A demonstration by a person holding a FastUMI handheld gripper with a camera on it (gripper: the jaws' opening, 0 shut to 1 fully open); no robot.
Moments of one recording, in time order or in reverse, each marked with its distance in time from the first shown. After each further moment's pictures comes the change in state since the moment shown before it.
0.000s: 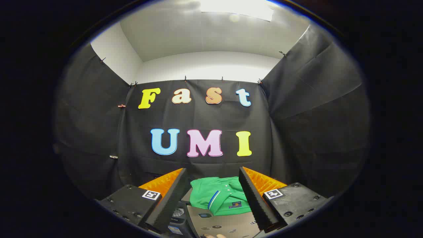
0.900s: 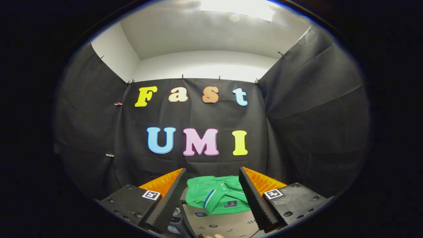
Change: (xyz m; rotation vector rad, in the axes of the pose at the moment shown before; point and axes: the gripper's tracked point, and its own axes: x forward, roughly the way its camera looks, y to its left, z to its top) arm -0.003 -0.008 0.007 -0.010 0.003 -0.030
